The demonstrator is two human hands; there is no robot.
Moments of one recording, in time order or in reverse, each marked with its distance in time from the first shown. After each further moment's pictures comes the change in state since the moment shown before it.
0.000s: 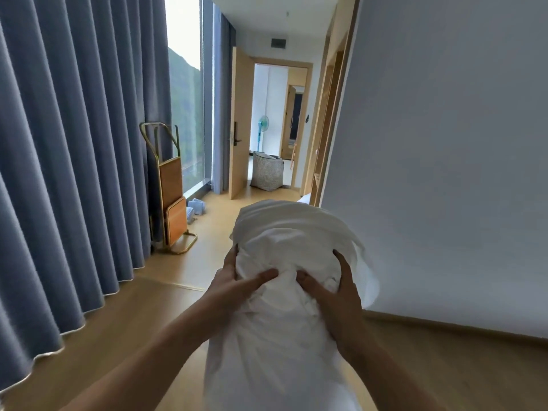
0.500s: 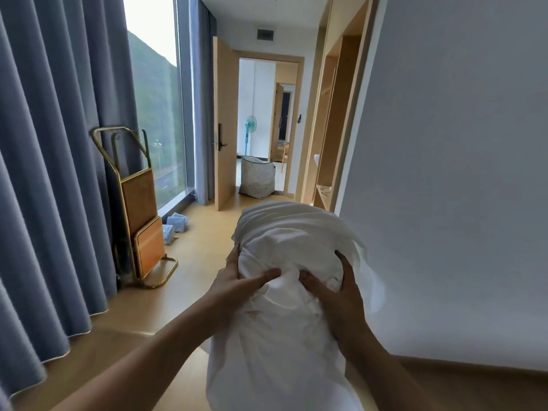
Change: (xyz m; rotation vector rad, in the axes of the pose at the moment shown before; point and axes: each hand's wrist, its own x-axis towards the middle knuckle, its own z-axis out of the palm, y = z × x) left_hand 0.417 -0.004 -0.034 0.101 -0.084 0.016; right_hand 0.381 0.074 0.133 -0.045 0.086 -0.015
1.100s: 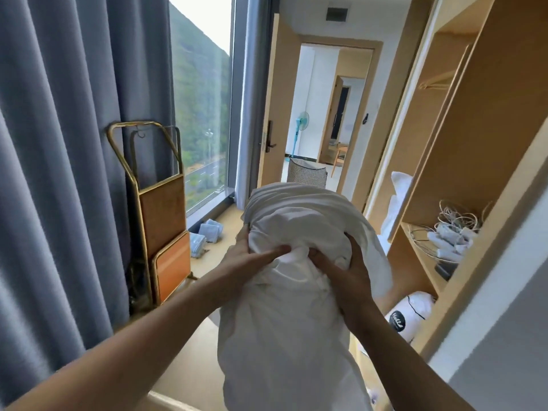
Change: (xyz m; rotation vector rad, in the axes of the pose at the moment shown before) left_hand 0.488 -0.012 -0.195 0.021 0.231 0.006; right_hand 0.470 0.034 0.308 0.098 -0.175 -0.022
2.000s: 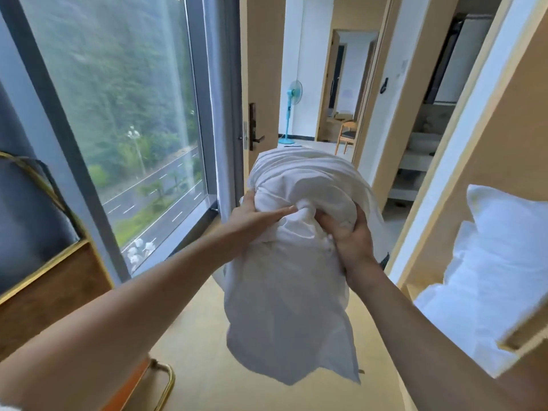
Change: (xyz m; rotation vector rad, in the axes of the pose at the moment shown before) left_hand 0.807 0.014 0.021 0.149 -0.046 -0.069; right_hand 0.754 0.123 0.197 0.135 0.085 0.066
